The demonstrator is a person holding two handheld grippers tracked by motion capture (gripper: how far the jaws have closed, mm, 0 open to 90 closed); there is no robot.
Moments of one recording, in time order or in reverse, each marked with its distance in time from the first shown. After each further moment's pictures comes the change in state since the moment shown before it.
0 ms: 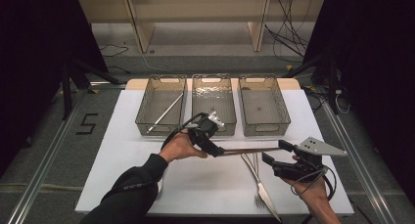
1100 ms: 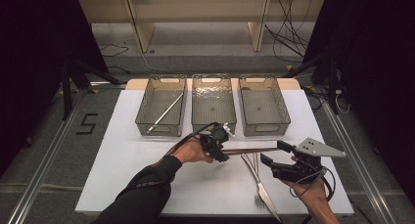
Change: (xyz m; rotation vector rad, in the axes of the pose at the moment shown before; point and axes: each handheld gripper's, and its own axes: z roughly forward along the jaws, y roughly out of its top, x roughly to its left) left arm -0.002 -0.001 0.054 0.161 -0.042 0.074; right arm 0.005 0.001 0.000 0.002 0.007 -0.013
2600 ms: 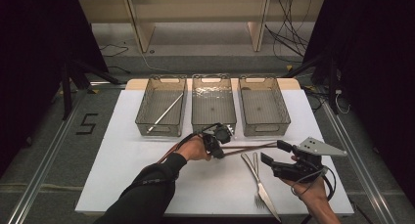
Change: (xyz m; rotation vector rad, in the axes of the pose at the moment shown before) left arm 0.003 0.006 0.007 0.106 0.018 0.043; right arm -0.003 0.000 0.000 -0.010 0.018 0.026
